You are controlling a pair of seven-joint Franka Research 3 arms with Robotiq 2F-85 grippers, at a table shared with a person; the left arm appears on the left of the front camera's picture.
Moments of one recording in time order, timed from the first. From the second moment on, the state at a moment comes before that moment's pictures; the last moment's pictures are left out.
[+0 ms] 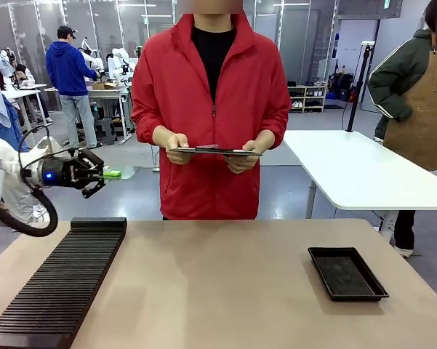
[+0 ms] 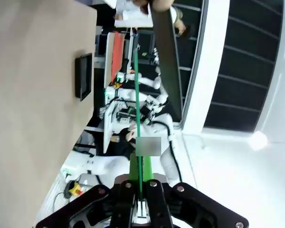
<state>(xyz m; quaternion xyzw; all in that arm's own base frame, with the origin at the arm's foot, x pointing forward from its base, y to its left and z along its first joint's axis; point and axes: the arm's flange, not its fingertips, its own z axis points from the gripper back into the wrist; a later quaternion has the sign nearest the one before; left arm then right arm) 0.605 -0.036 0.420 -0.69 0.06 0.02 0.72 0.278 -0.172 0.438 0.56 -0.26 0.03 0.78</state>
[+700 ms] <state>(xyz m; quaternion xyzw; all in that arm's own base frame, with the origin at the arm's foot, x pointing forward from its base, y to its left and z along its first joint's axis) 0.633 -0.053 0.411 -0.70 0.05 0.04 0.71 0.278 -0.172 0.438 0.56 -0.26 0.03 0.78</state>
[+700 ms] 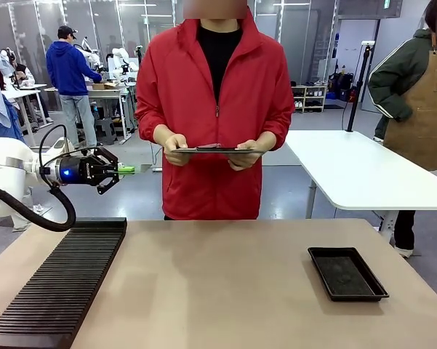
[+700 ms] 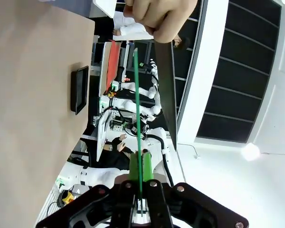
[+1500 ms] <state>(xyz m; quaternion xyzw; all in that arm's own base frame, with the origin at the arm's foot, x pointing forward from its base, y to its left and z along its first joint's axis) 0.633 -0.053 0.412 -0.70 0.05 0.04 0.71 0.278 -0.172 0.438 0.56 -0.26 0.03 0.78</state>
